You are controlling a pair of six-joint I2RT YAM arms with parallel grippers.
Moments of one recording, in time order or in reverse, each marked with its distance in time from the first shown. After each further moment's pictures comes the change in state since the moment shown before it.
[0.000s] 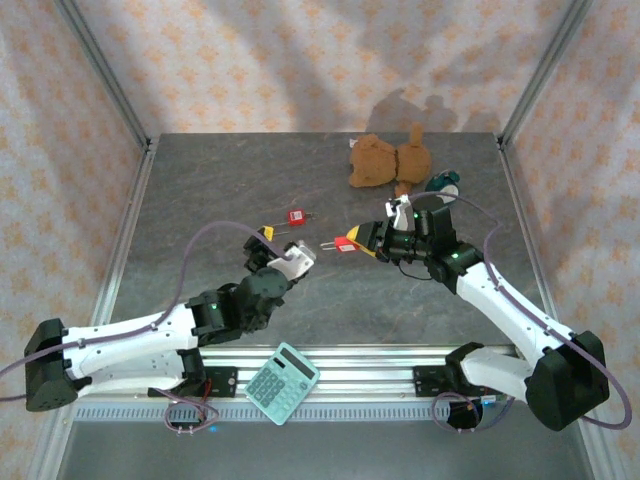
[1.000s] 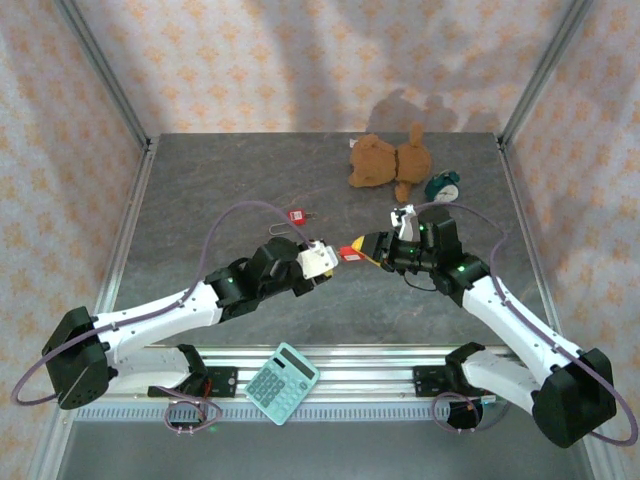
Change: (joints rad) left arm 0.195 0.203 0.082 -0.011 0.778 -0.009; right arm 0.000 -0.100 -0.086 -0.011 0.018 -0.023
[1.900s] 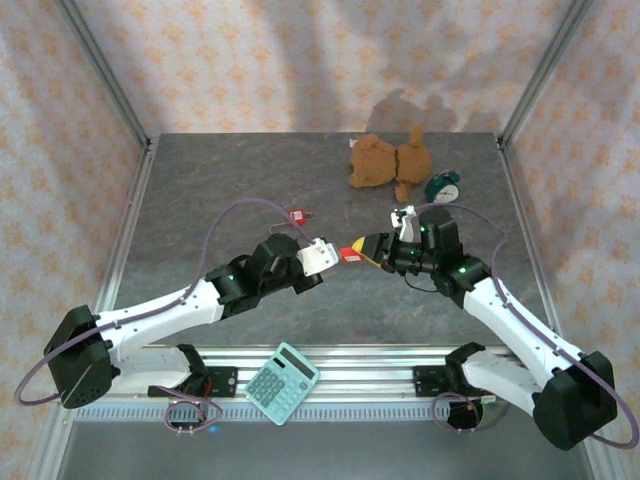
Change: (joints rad) left arm 0.026 0.011 0.011 0.004 0.027 0.007; right arm 0.000 -0.015 -0.006 -0.005 -0.003 -0.007
